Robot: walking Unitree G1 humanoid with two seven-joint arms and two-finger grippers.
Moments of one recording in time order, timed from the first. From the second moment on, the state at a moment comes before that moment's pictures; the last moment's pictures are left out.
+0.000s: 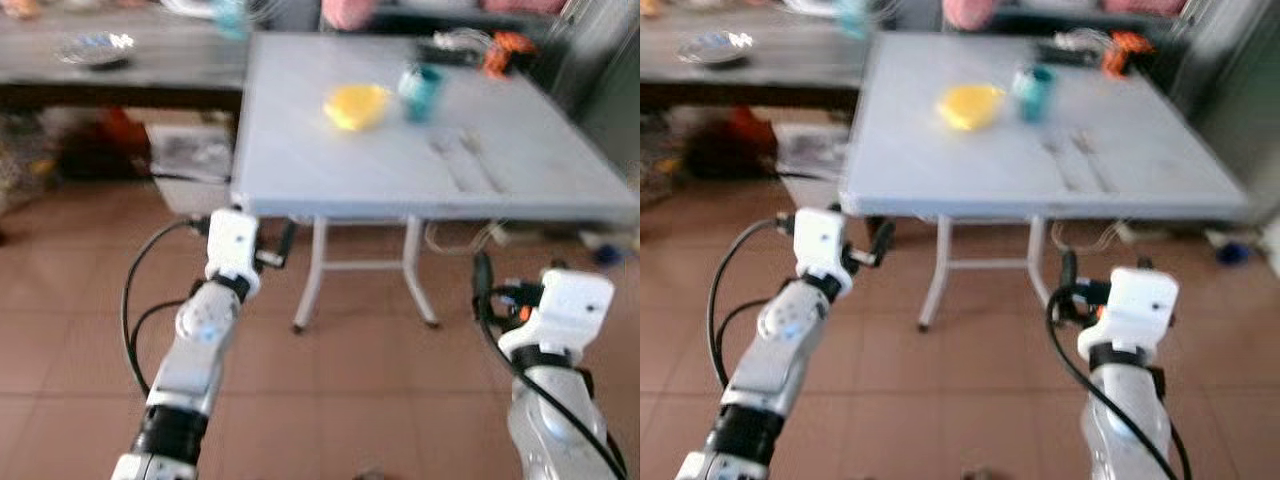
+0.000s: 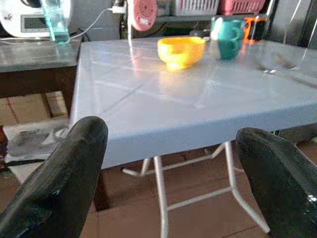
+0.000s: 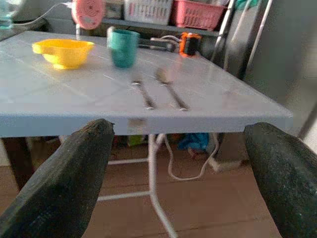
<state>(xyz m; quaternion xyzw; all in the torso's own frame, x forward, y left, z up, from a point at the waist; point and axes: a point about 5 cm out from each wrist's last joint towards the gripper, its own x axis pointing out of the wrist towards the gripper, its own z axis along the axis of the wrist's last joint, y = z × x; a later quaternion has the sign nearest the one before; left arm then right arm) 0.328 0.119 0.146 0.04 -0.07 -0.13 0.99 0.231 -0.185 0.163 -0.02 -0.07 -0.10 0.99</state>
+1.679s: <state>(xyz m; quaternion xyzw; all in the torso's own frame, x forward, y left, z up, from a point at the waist) 0.329 0.124 0.149 0.02 -0.08 -0.13 0.99 0.233 -0.175 0.168 -0.03 -0.08 -0.07 0.99</state>
